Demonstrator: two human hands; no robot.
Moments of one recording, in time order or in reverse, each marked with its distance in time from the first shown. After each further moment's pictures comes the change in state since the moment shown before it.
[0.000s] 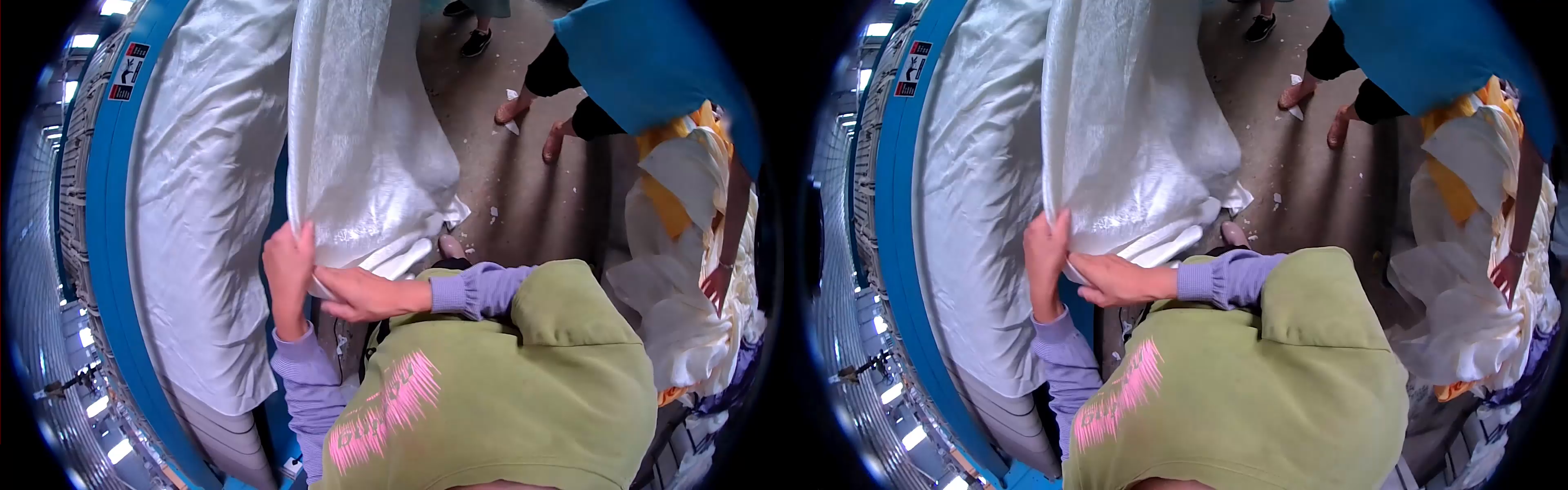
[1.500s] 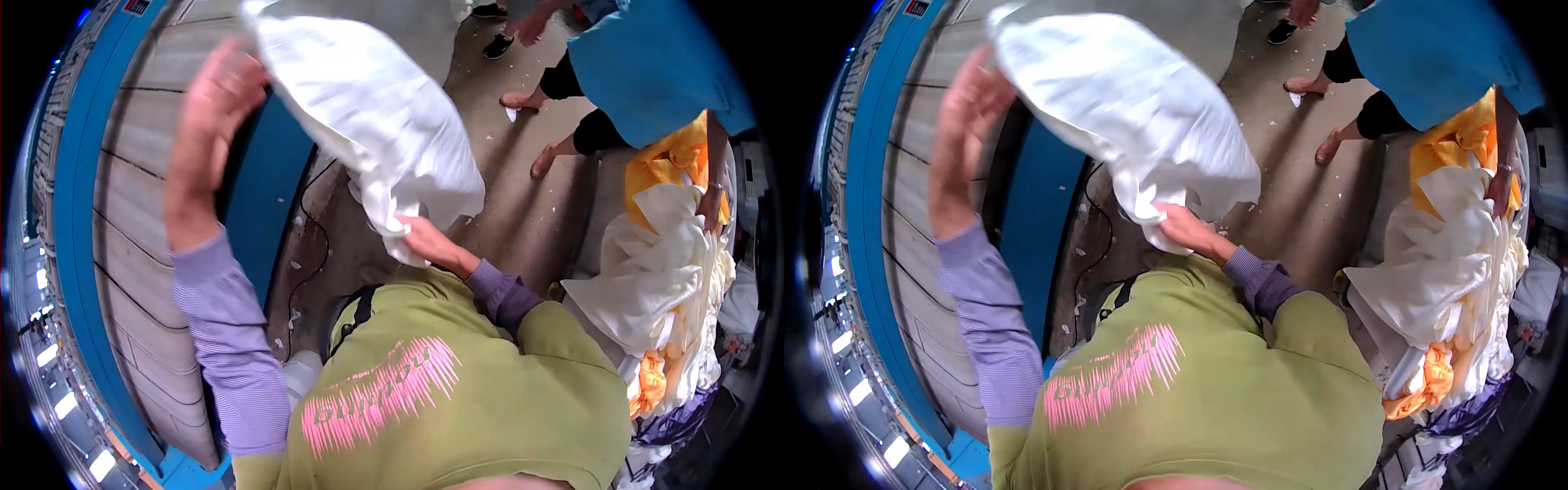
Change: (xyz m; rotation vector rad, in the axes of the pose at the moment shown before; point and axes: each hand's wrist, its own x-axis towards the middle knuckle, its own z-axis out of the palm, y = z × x) left_hand 0.069 0.013 -0.092 -0.957 0.002 0.362; right_hand -0.069 0.133 -0.028 0.187 0.316 0.224
